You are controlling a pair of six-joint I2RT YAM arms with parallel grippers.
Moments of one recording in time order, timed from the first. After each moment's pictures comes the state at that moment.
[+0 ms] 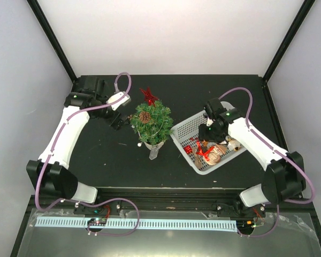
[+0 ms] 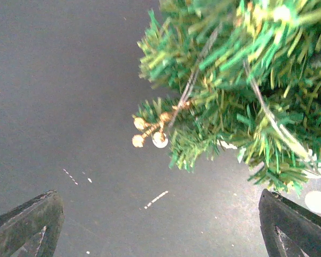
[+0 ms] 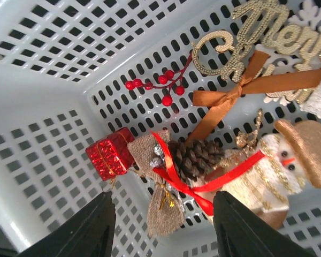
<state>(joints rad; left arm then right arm) -0.15 1.44 1.48 -1.08 0.35 0.56 0.45 1.42 1.15 -0.99 -0.09 0.47</state>
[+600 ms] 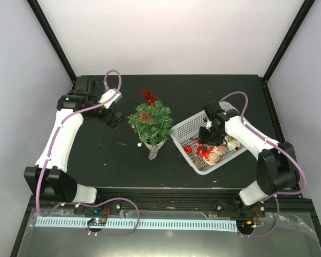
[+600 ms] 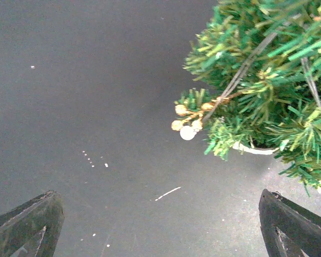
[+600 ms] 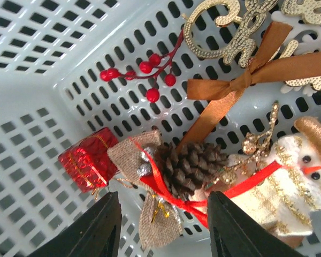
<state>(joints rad) -0.08 1.38 1.41 -1.06 0.34 0.49 0.40 1.56 1.11 -0.93 -0.16 0.47</state>
